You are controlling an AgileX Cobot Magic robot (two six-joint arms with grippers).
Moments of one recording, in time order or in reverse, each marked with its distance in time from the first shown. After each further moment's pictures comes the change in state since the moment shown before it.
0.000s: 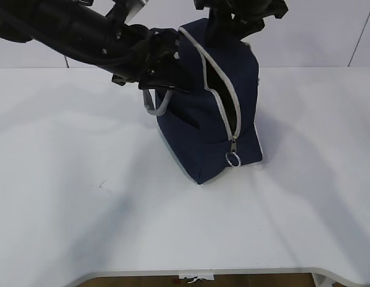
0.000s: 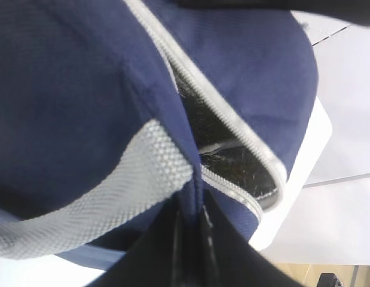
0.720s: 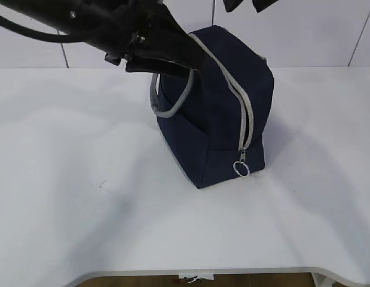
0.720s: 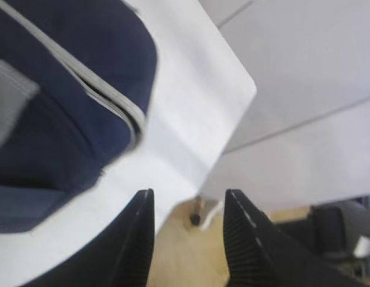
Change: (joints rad) left arm 0.000 -0.127 0.000 -0.020 0.210 0.002; right arm 0.000 -0.209 0.115 -0.056 -0.003 -0.006
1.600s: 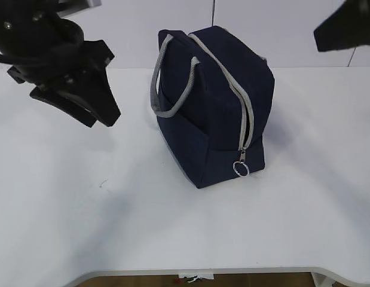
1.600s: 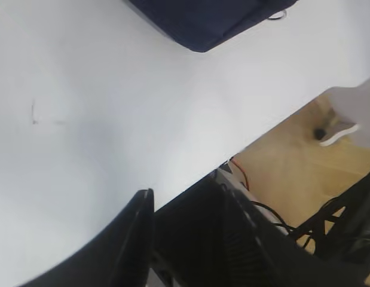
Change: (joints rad) left arm -0.022 -0.123 0.000 0.695 0.215 -0.546; right arm 0.000 -0.758 0.911 0.024 -0.359 -0.182
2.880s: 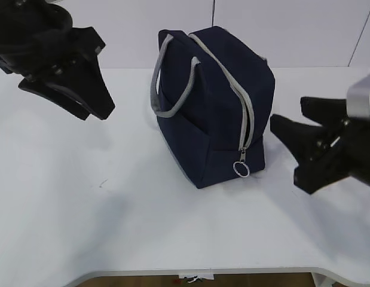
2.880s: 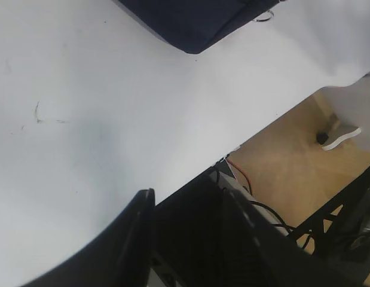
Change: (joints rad) left arm -0.014 -0.053 0.000 0.024 0.013 -0.022; right arm 0.107 0.021 0.849 -0.249 -1.428 0.067
